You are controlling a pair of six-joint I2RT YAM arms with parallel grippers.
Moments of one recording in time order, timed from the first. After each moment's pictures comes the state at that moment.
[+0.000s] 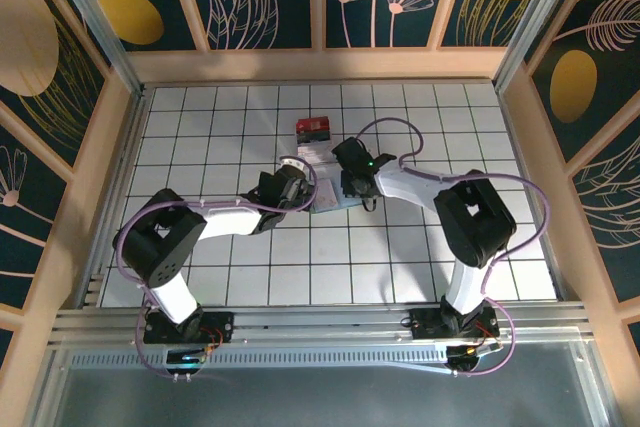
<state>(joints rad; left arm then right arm) -0.73 1.73 0.79 0.17 -0.40 -0.27 0.67 1.78 1.15 -0.50 0.25 0.60</state>
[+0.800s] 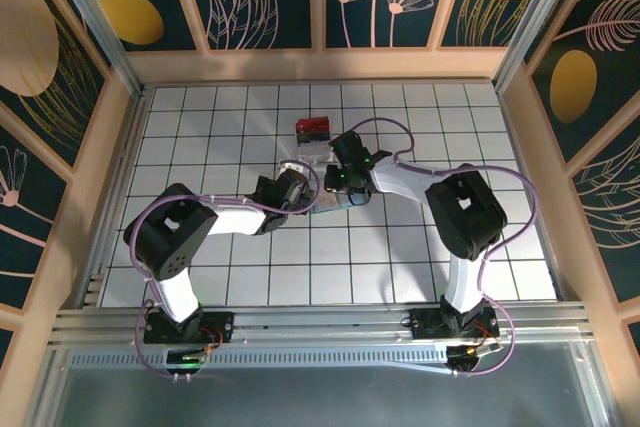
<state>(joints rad) -0.73 1.79 0.79 0.17 -0.46 -0.27 0.65 1.87 1.19 -0.35 -0.09 0.63</state>
